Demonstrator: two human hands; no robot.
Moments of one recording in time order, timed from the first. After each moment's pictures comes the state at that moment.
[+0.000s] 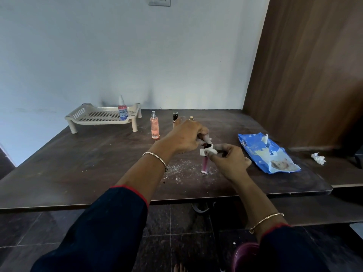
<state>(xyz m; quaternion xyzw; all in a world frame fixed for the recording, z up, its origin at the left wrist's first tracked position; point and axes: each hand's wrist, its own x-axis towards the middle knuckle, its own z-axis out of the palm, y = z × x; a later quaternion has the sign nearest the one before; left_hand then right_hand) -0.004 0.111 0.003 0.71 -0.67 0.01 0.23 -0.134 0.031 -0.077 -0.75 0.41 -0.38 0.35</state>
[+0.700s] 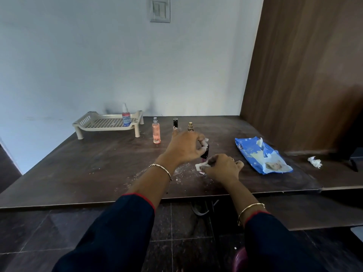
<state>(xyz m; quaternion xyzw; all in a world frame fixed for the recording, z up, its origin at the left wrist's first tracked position) -0.020 0.124 -0.017 0.73 -0.62 0.06 0.29 -0.136 0.045 -0.080 -0.82 0.48 -0.24 0.17</state>
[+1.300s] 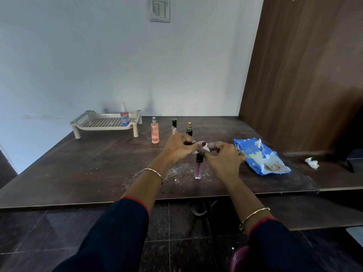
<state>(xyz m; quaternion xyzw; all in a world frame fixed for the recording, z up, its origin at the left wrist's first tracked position) -0.007 0.127 -0.026 0.68 -0.52 -0.14 0.49 -0.135 0.058 -0.055 -0.77 0.42 -0.44 0.20</state>
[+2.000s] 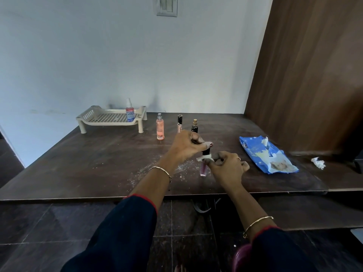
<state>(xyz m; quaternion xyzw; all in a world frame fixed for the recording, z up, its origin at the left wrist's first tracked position) -0.008 0.124 -0.035 0.67 -0.52 -0.12 0.52 -0.134 0.060 -0.088 -0.78 0.45 -0.38 0.19</state>
